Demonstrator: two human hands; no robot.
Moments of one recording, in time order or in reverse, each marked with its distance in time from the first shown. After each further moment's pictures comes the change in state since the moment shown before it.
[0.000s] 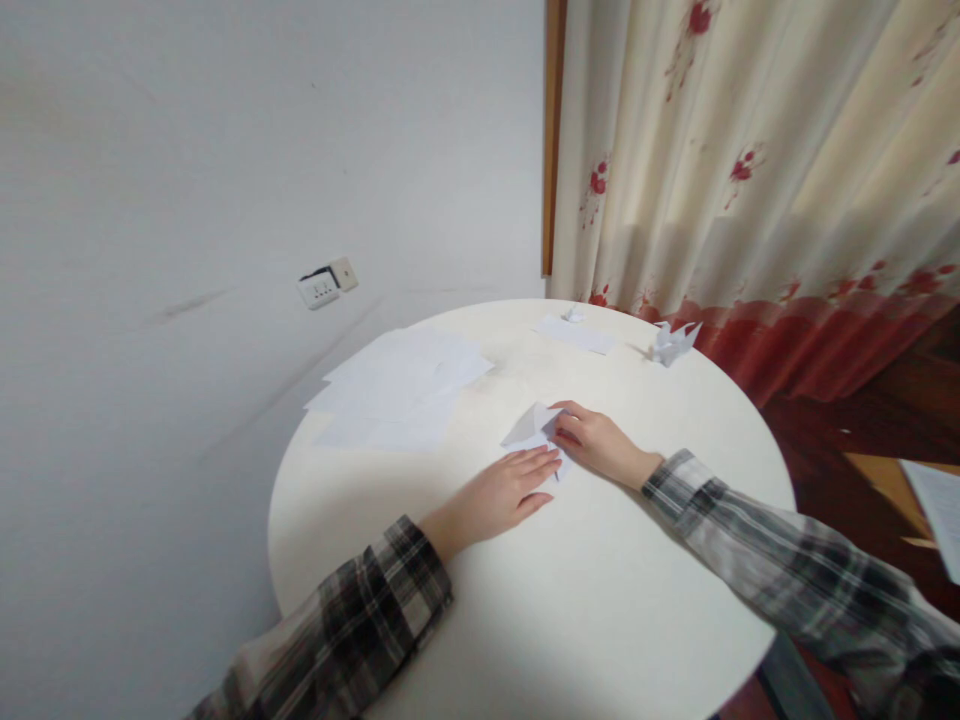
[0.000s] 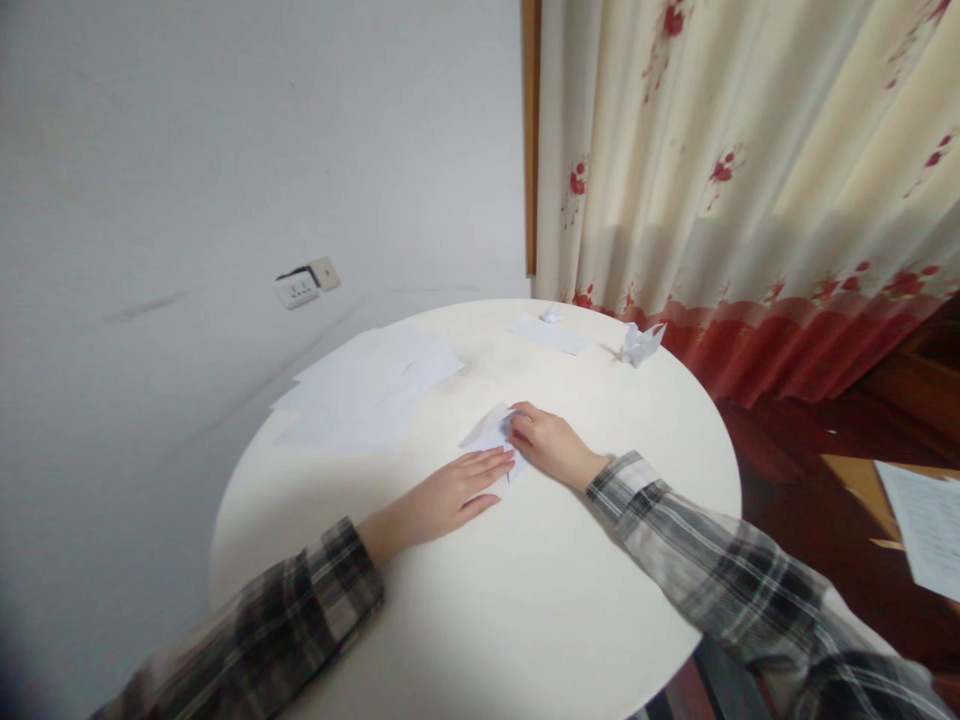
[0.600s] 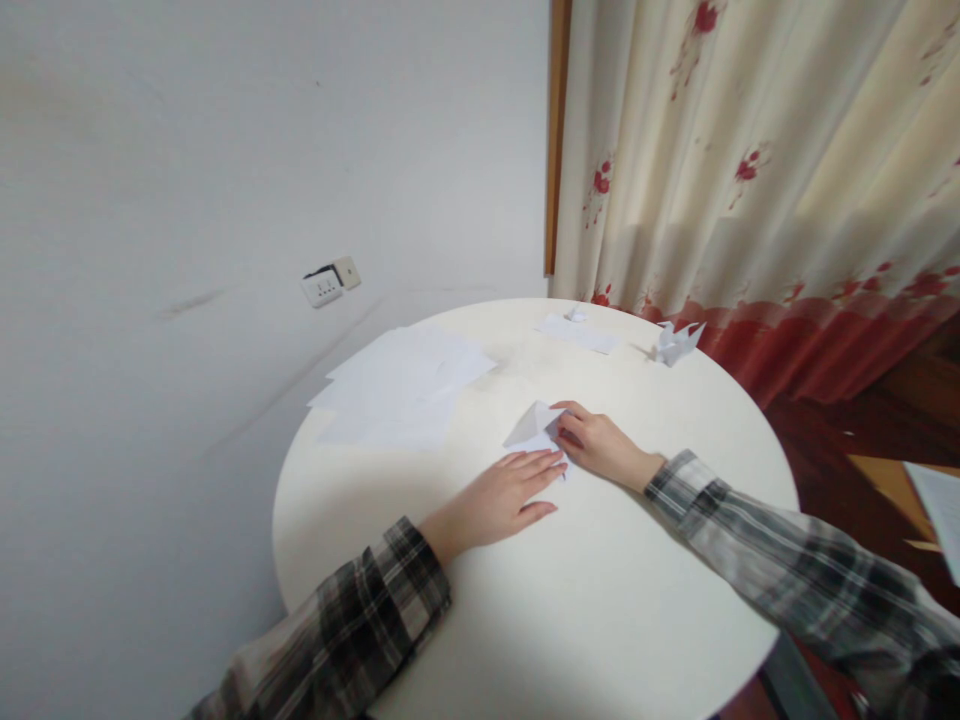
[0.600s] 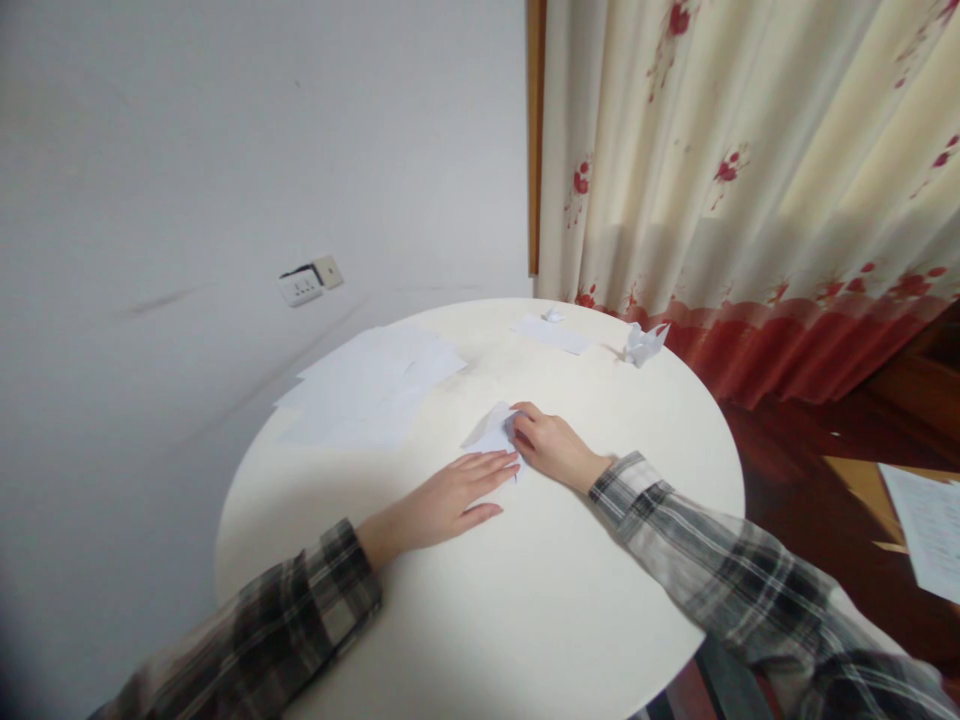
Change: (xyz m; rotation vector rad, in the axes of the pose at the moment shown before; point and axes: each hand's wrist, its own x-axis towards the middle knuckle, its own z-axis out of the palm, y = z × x) left_hand -0.003 0.004 -0.002 0.055 -0.031 0.029; right_hand -0.002 -0.002 -0.001 -0.019 -0.037 0.007
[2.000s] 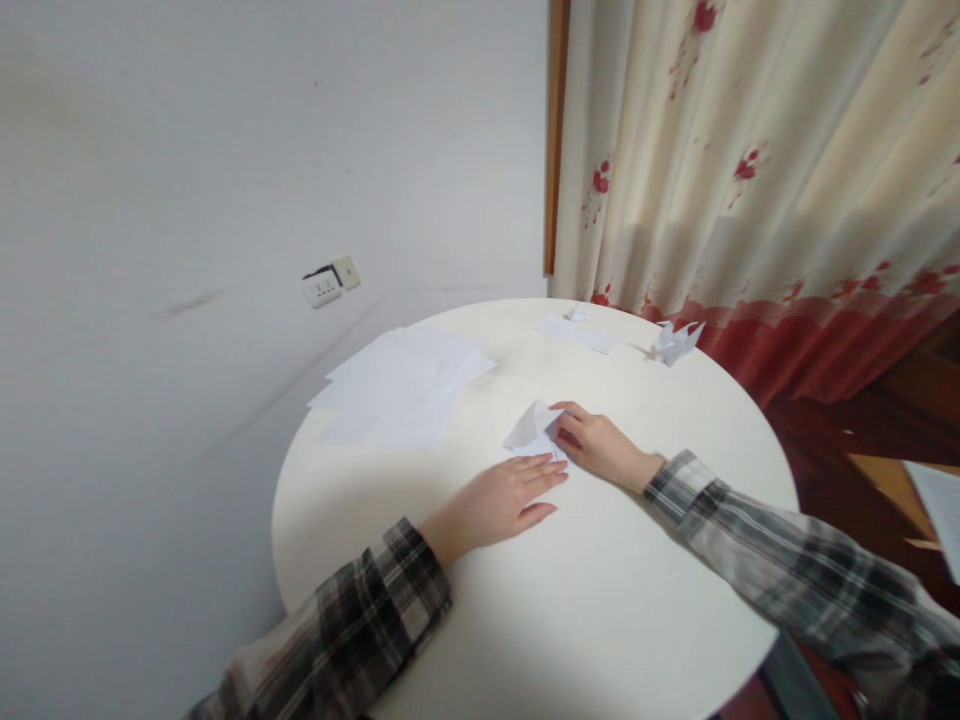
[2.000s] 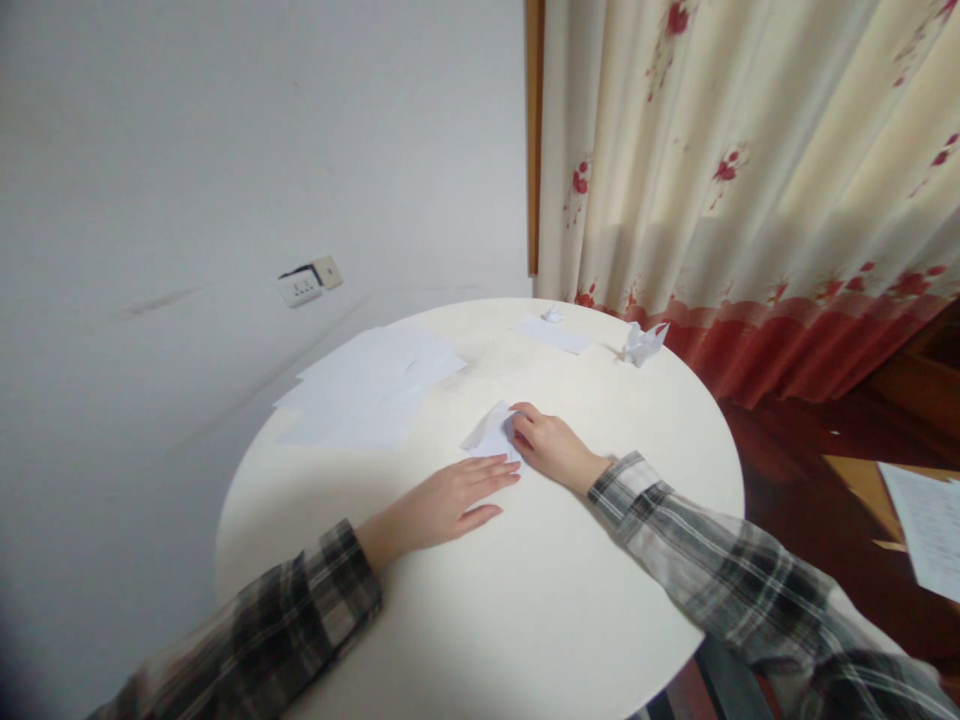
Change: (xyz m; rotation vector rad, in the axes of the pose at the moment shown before) left_hand -0.001 0.003 -0.003 0.039 0.012 0.052; right_hand 0.001 -0.002 0.000 -0.019 -0.005 0.015
